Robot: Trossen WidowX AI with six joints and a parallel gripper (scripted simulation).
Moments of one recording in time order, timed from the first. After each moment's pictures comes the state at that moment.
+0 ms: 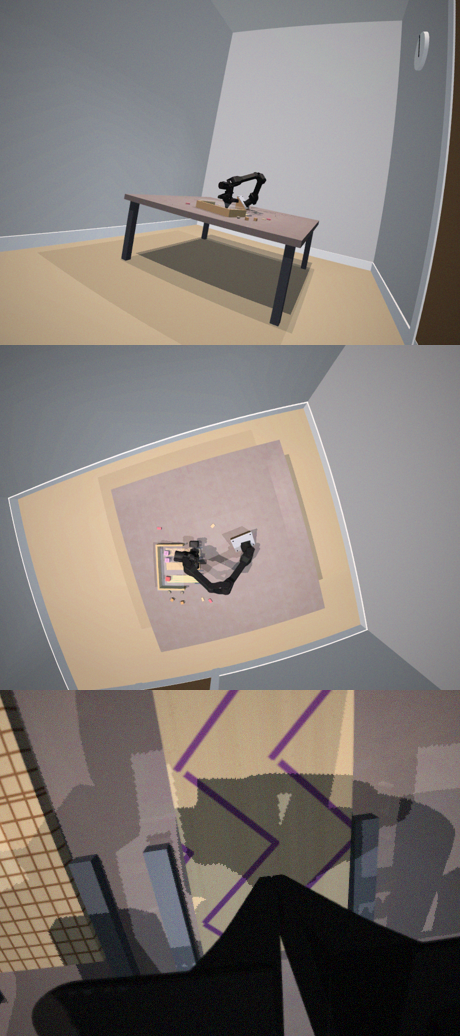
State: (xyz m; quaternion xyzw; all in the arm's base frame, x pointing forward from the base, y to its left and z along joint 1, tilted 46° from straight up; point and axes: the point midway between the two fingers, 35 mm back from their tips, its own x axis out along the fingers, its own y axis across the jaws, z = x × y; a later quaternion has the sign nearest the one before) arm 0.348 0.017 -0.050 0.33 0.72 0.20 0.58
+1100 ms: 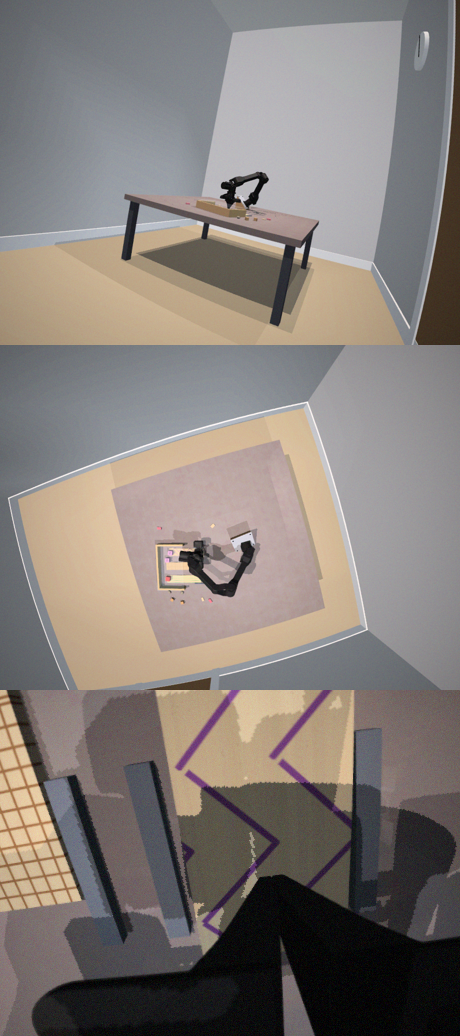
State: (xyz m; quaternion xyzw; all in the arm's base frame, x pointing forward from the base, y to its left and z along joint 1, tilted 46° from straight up) arm 0.320 0.019 -0.043 0.33 0.71 0.19 0.59
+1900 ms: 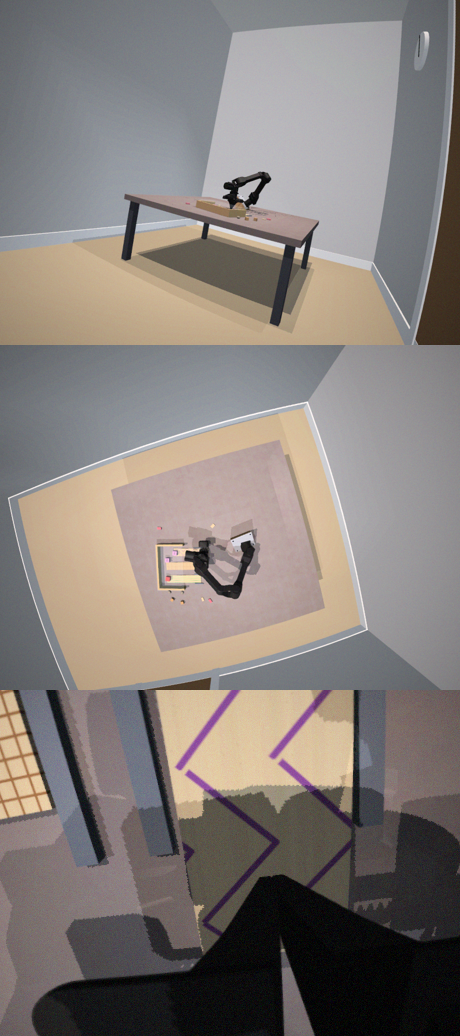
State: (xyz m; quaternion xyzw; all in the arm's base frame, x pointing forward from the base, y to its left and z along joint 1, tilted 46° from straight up) arm 0.288 0.023 -0.036 0.33 0.71 0.20 0.59
